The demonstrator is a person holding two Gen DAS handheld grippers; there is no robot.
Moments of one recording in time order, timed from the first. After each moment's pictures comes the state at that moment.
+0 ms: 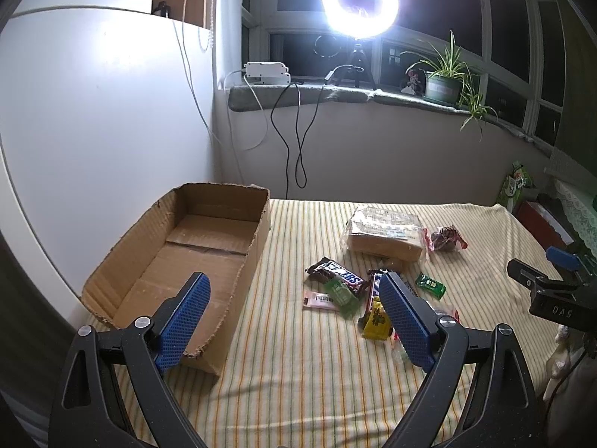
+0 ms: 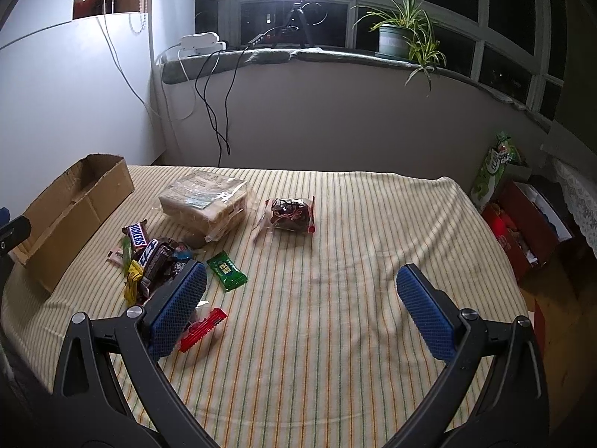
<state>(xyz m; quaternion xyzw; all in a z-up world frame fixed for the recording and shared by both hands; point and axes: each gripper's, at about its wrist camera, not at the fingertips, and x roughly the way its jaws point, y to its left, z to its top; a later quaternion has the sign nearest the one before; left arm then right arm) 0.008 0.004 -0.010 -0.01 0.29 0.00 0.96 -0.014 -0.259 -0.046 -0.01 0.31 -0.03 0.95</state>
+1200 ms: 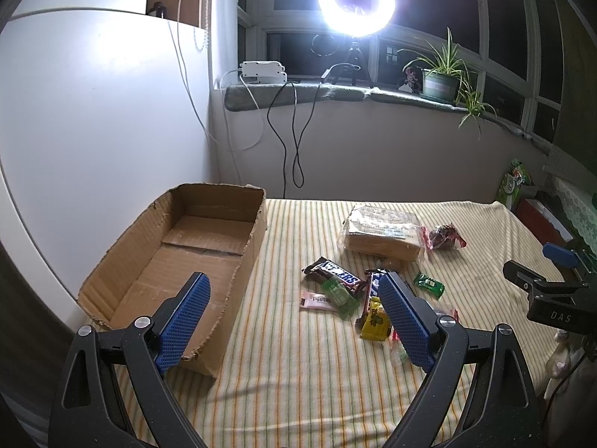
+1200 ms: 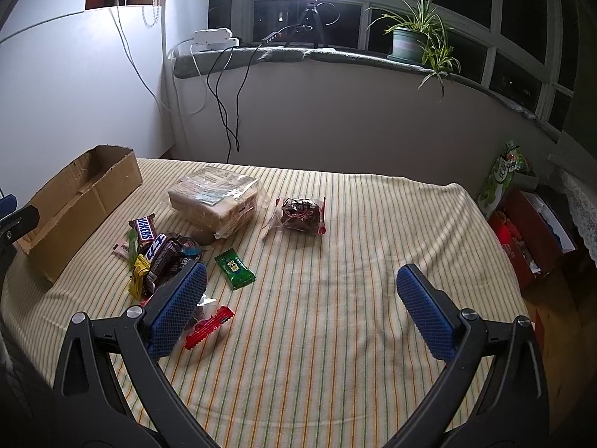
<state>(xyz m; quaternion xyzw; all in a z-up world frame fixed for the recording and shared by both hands) 0.011 0.002 -0.012 -0.01 0.30 0.00 0.95 -0.011 -0.254 -0.049 -0.02 0.31 -0.01 0.95</state>
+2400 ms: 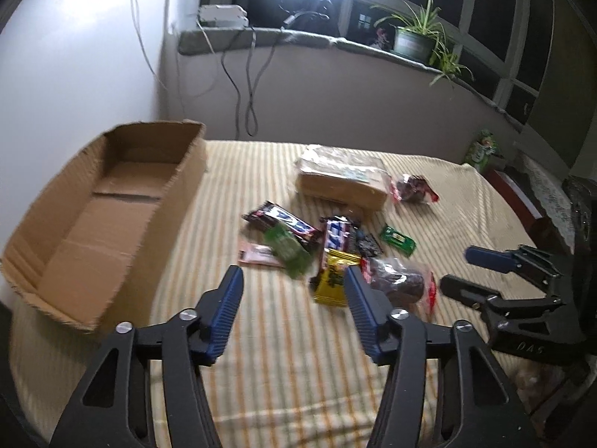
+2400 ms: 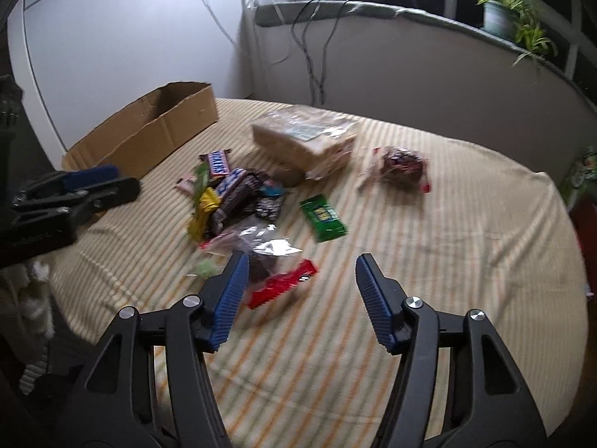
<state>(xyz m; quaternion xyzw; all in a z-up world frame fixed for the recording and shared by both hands) 0.036 -0.017 -0.063 -0.05 0.38 -0.10 0.92 0.002 -0.216 -0.092 -0.04 0.39 0.17 0.91</state>
